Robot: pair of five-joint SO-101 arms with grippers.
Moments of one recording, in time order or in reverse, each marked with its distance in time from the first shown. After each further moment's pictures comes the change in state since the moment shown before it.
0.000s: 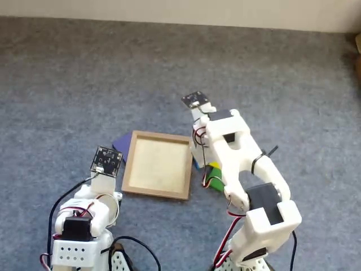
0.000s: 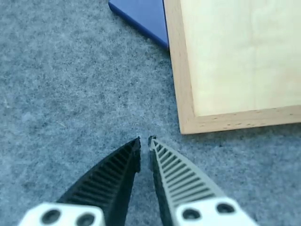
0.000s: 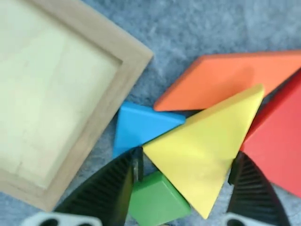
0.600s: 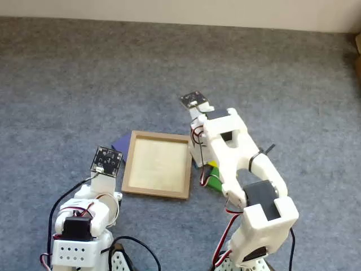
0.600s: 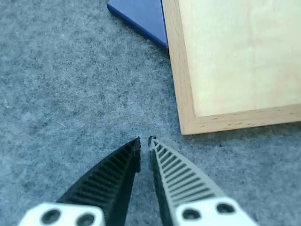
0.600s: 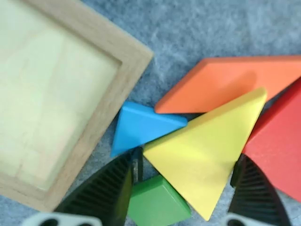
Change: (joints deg) left arm 0.0 0.0 0.0 0.0 0.0; right arm -0.1 5.8 -2.0 0.2 -0.2
